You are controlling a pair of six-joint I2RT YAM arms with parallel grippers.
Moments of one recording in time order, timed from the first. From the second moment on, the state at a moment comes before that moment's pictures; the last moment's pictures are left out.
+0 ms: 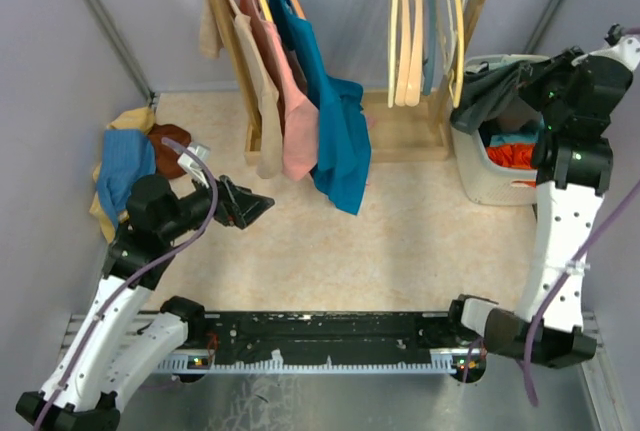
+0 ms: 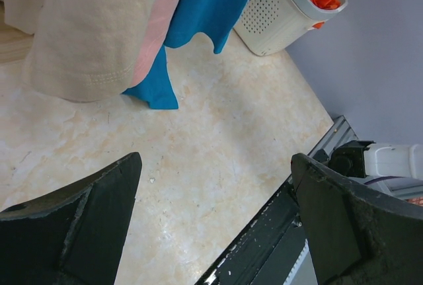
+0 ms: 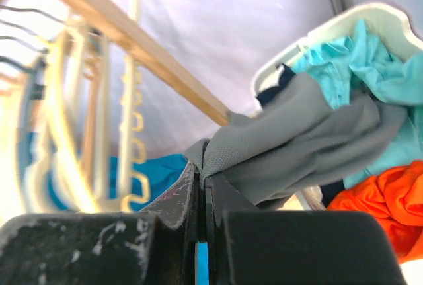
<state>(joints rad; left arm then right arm) -0.36 0.66 0.77 -0.30 0.48 -0.48 -0.25 1.21 1.59 -0.51 -0.05 0.57</state>
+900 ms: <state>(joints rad) -0.36 0.57 0.87 -0.44 0.45 -0.47 -0.25 1.06 2.17 -0.80 -0.53 0.67</state>
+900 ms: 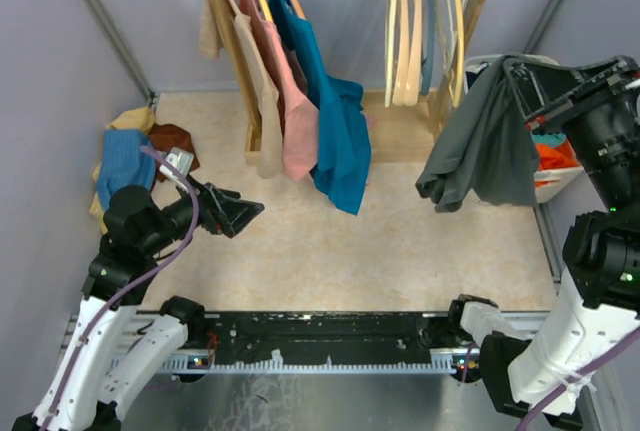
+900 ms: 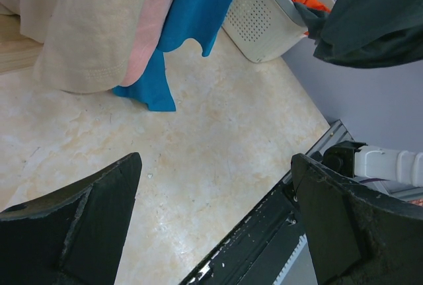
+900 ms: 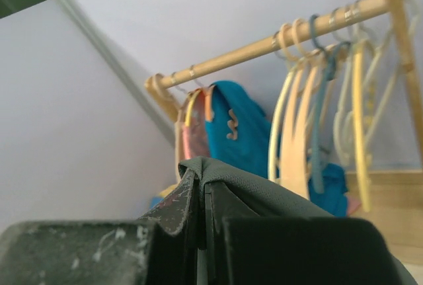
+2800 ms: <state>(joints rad) -0.36 0.52 1.21 -0.73 0.29 -0.41 1.08 1.57 1.41 -0.21 -0.22 0.72</state>
